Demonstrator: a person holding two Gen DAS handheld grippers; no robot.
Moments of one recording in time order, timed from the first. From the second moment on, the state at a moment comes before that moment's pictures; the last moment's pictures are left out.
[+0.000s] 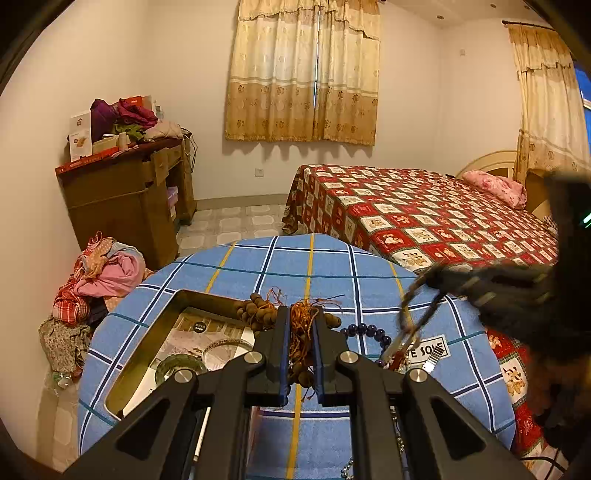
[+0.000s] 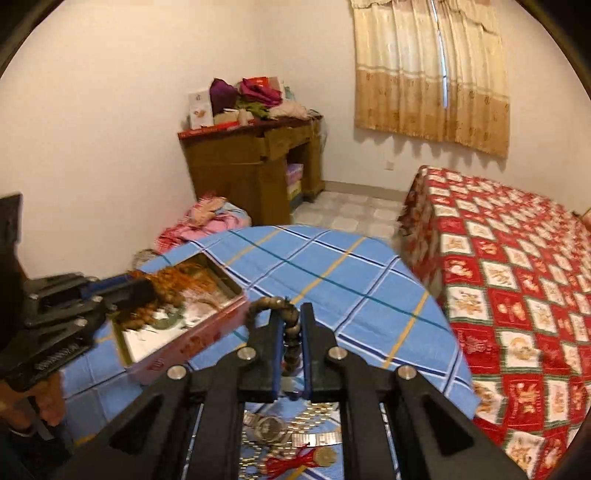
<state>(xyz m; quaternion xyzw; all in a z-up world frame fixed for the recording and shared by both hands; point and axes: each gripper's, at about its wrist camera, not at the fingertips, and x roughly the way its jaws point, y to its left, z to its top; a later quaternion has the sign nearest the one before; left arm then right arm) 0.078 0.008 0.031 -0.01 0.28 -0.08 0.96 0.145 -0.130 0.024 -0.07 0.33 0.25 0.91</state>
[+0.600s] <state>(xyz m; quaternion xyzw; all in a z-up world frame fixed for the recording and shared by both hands) 0.077 0.013 0.025 -0.01 0.28 -0.08 0.96 0.163 -0.120 -0.003 -0.04 0.39 0.28 0.88</state>
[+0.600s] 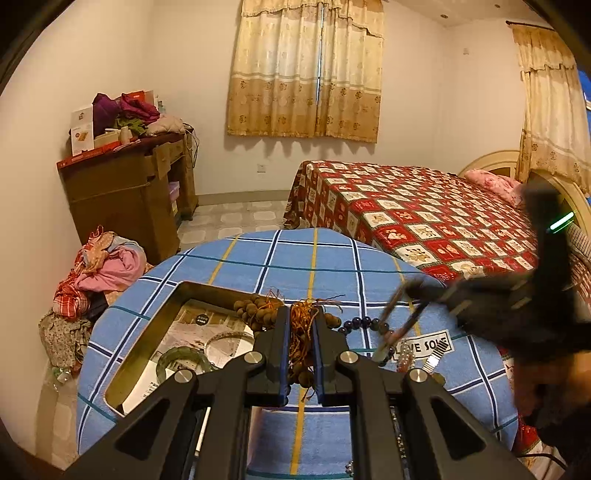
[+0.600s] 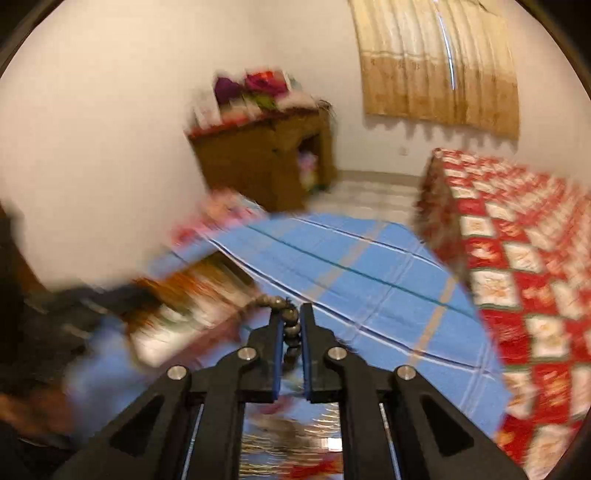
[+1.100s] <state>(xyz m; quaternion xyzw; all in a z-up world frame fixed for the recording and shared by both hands) 0.074 0.019 0.019 -0.01 0.29 -0.07 0.96 0.157 -0.097 -0.050 0.02 0.46 0.36 0.81</state>
